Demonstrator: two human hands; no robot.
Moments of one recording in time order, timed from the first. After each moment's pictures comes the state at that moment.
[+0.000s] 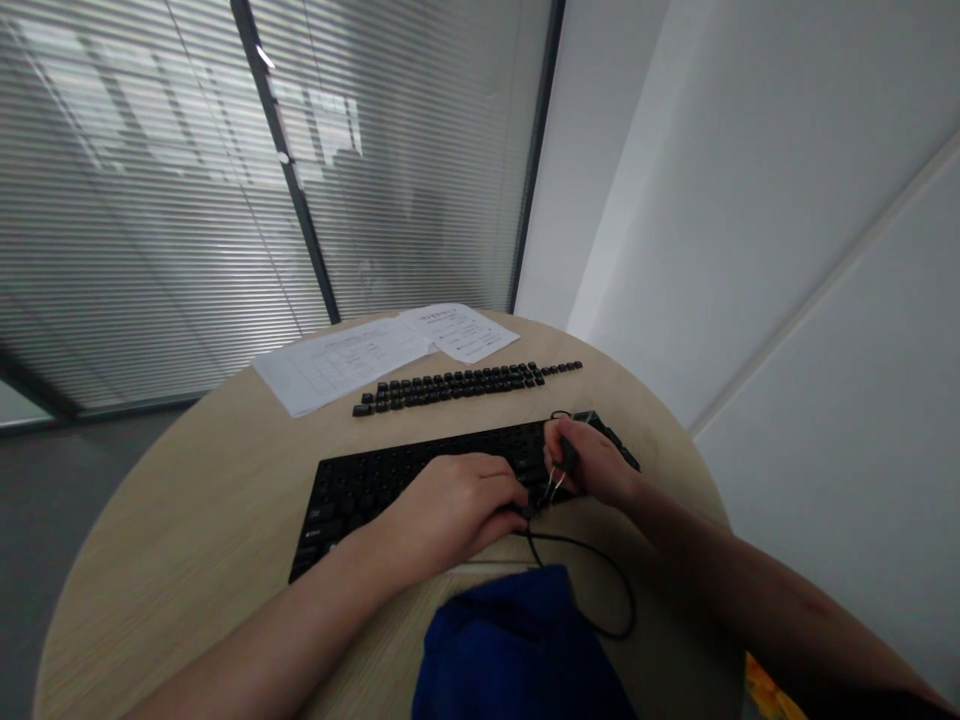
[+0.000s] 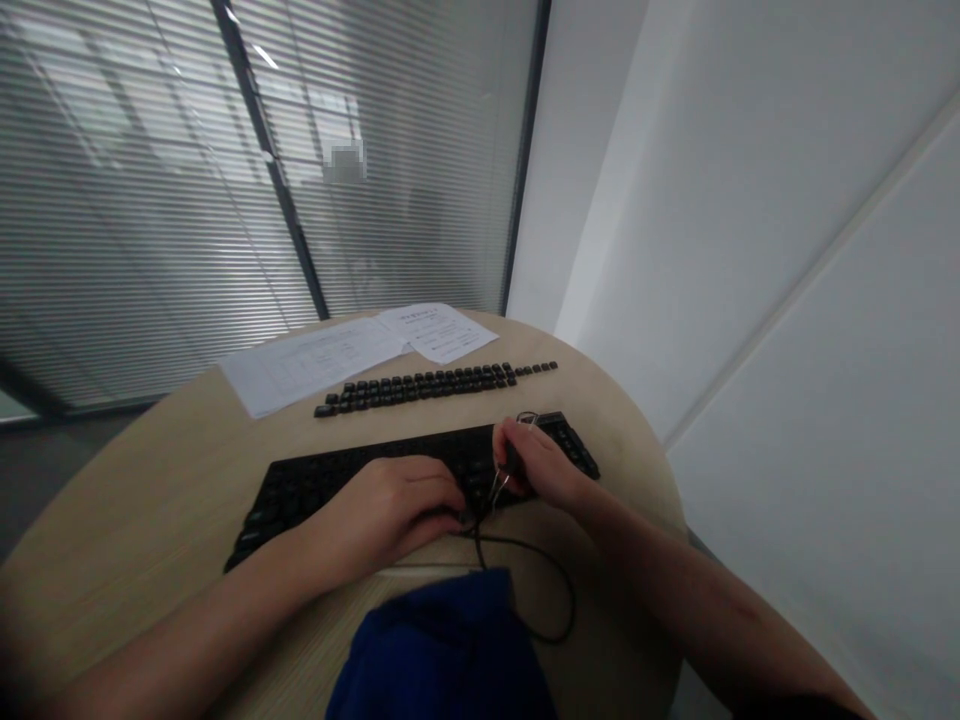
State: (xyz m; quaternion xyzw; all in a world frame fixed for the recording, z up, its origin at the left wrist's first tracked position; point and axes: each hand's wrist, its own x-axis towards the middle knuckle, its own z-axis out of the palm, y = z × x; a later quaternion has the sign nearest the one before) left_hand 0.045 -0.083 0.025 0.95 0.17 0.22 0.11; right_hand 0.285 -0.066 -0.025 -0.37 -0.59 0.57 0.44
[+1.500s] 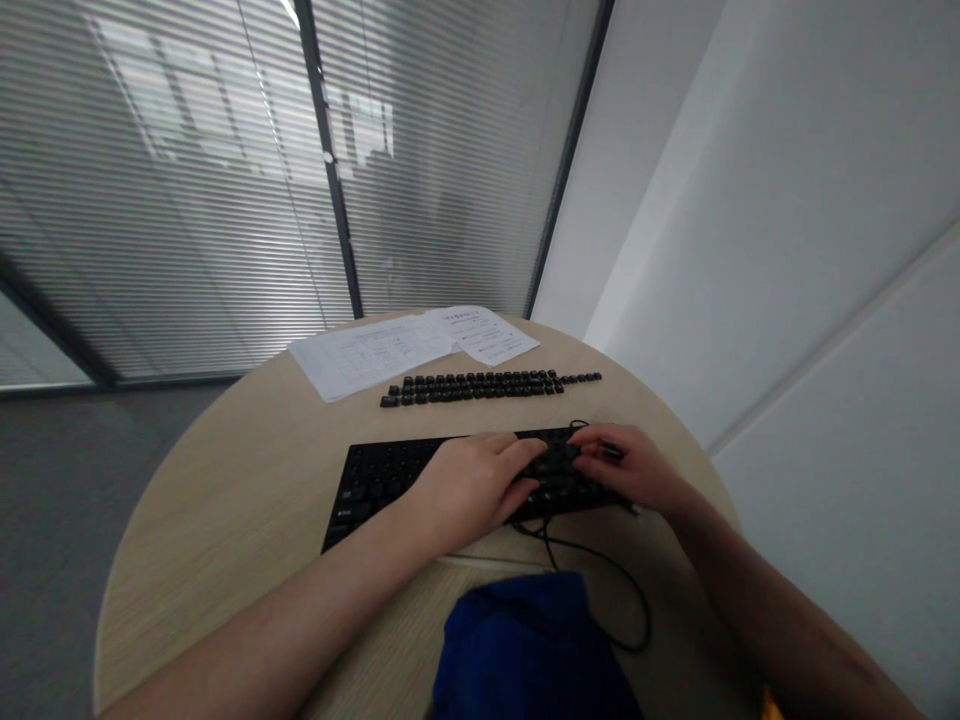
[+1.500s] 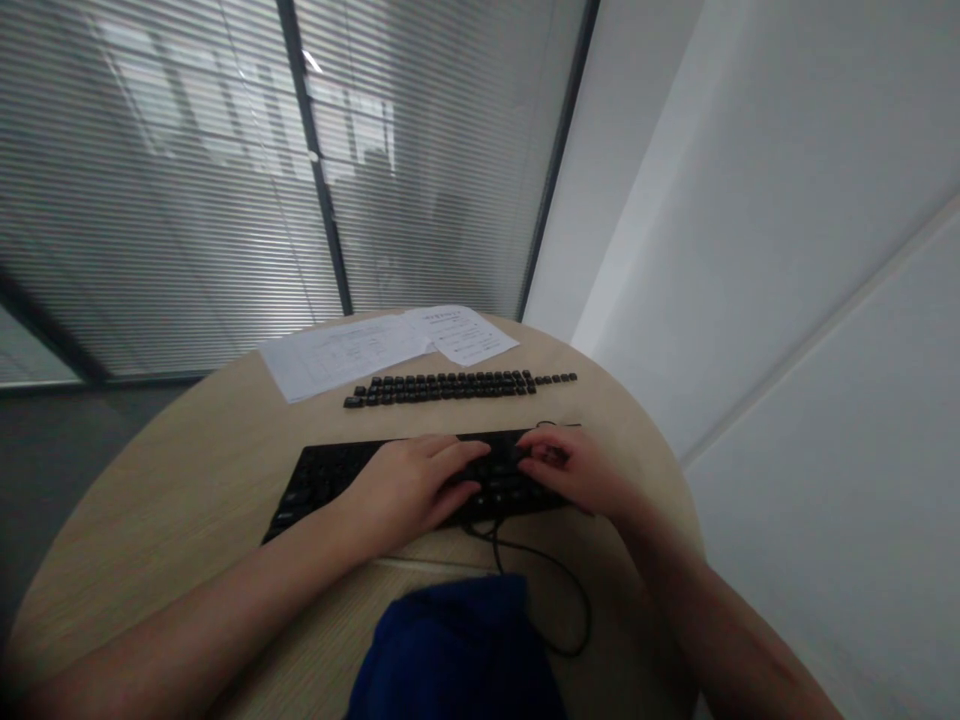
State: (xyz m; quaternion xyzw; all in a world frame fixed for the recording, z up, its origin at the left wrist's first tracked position) left_hand 0.042 -0.081 0.022 0.92 0.30 0.23 0.00; right_hand 0.313 -0.071 -0.001 -0.43 -0.82 0.15 0.34
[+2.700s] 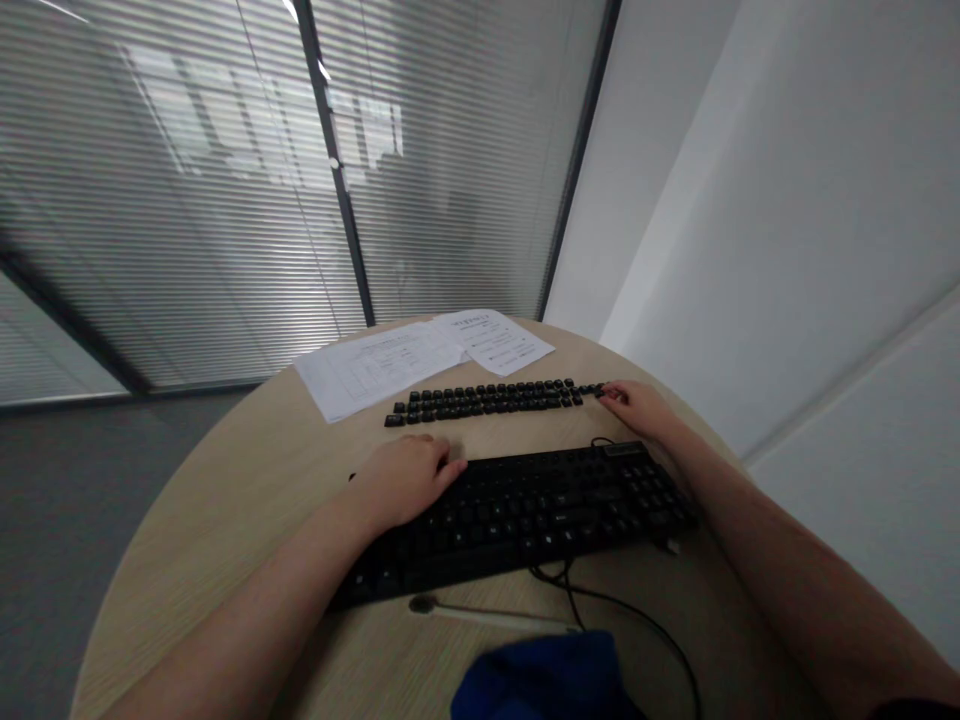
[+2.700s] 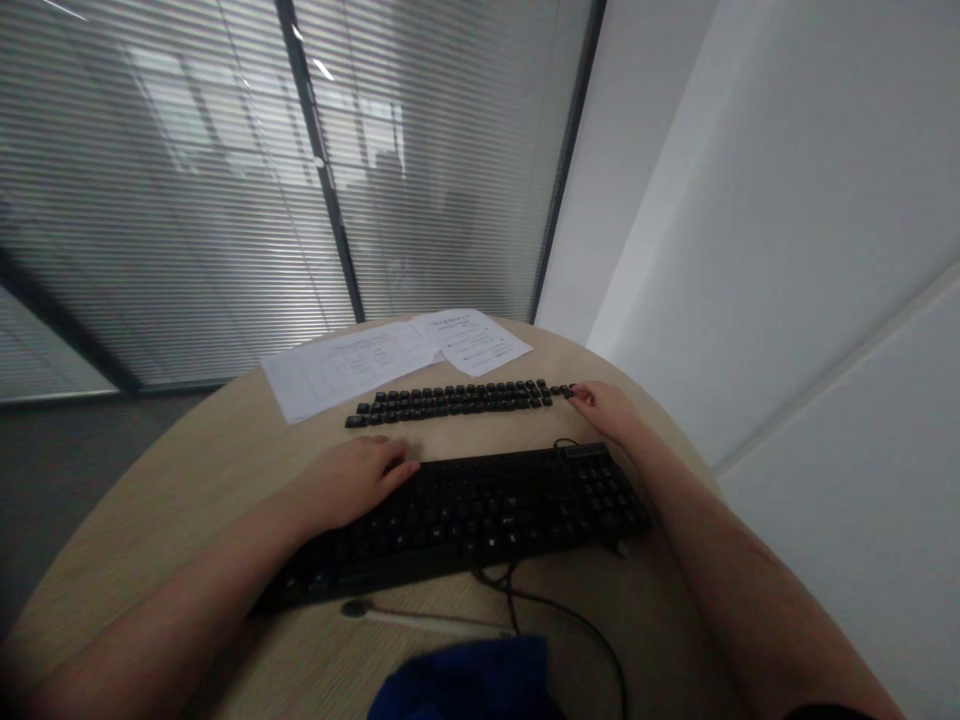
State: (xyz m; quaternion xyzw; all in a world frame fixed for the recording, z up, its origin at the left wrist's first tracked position) left_hand -0.019 -0.019 0.012 0.85 0.53 0.03 0.06; right_hand 0.401 0.099 -0.054 -0.62 -0.76 0.00 0.20
